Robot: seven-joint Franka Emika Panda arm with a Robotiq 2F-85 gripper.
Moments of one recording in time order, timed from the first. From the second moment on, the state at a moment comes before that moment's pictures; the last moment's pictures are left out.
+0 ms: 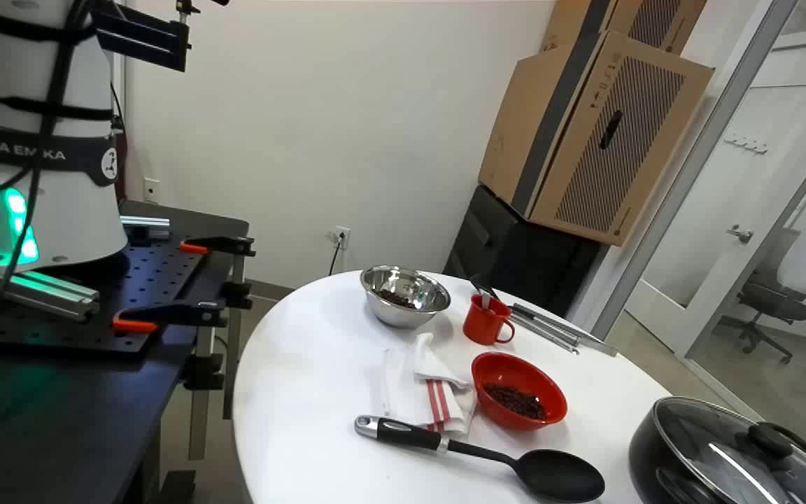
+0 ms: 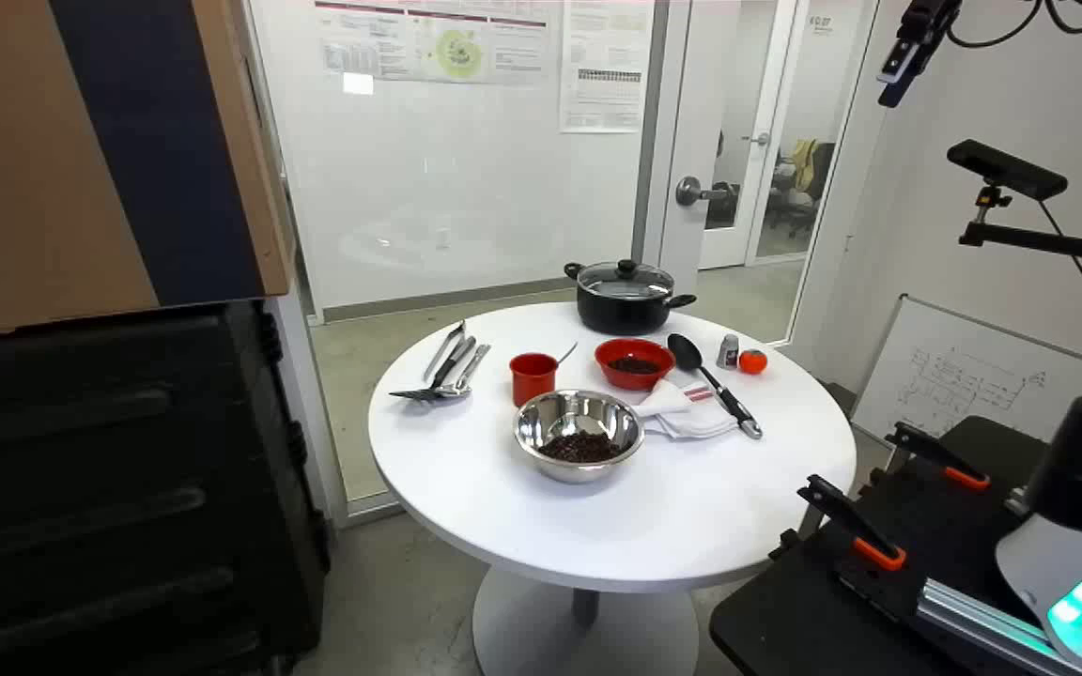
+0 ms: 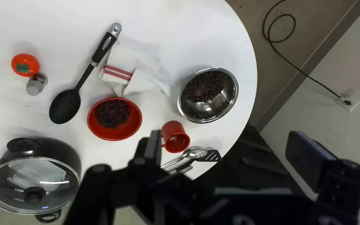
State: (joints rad) arm 0.03 -0.77 -0.43 -2.46 0.04 1.82 -0.61
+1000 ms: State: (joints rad) arm 0.02 -0.76 -0.41 -2.46 0.04 1.82 -0.61
